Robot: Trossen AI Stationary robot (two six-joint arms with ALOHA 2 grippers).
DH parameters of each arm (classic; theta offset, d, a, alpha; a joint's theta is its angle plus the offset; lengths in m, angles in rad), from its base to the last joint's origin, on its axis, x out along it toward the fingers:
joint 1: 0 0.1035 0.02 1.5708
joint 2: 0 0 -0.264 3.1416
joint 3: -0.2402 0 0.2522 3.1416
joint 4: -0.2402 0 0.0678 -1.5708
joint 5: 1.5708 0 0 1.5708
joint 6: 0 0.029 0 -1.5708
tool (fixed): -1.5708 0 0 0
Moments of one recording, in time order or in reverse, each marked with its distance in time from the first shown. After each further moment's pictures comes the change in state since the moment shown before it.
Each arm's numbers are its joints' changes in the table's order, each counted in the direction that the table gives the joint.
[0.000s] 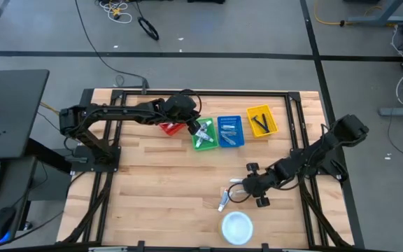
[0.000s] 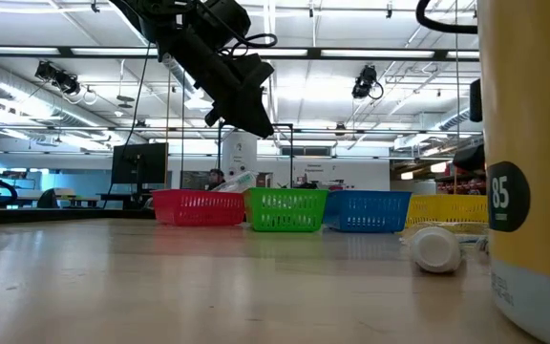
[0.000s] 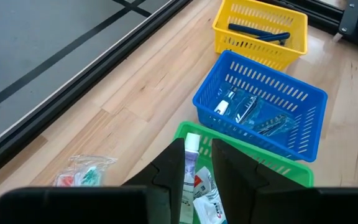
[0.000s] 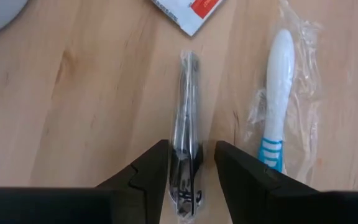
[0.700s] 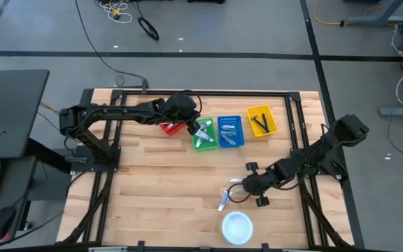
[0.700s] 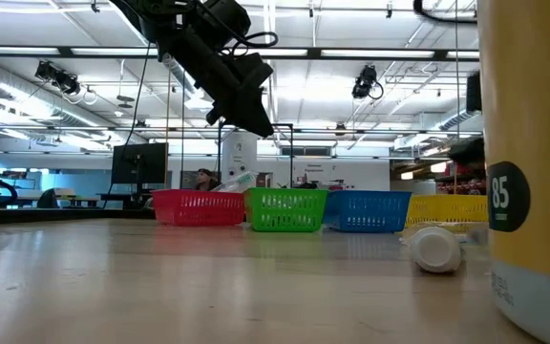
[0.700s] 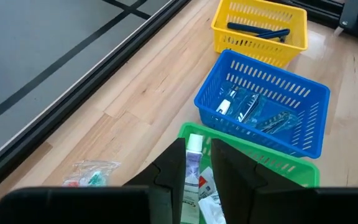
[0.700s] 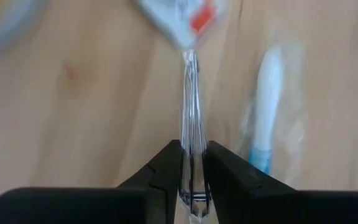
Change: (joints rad) left arm 0.002 0.000 -0.002 0.000 0.000 0.046; right arm -0.001 0.013 -0.005 0.003 -0.014 -0.033
